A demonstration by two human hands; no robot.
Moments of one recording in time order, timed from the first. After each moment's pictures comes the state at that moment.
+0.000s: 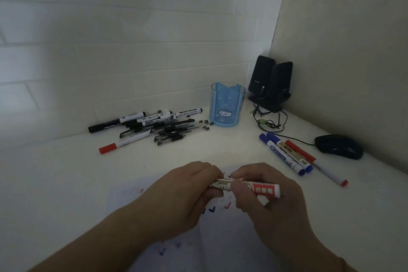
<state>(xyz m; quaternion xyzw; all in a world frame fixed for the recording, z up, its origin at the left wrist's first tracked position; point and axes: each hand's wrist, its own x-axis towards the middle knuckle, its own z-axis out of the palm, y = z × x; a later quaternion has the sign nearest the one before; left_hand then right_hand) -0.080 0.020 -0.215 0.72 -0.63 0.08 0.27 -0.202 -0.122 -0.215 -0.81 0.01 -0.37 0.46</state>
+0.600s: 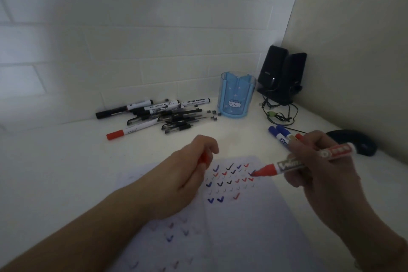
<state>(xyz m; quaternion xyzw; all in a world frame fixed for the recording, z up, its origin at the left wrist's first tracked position) -0.070 0.034 -0.215 0.75 -0.54 -0.06 0.38 -0.208 -0.174 -0.194 -0.68 0.06 -0.30 0.67</state>
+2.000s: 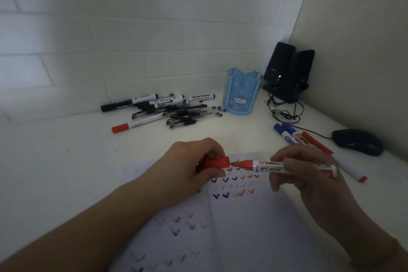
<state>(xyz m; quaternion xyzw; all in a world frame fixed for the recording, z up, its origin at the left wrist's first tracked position) -0.064 0.028 -0.218 0.79 -0.50 -0.02 0.35 -0.203 -0.168 -0.206 -0.73 0.03 -0.21 0.65</state>
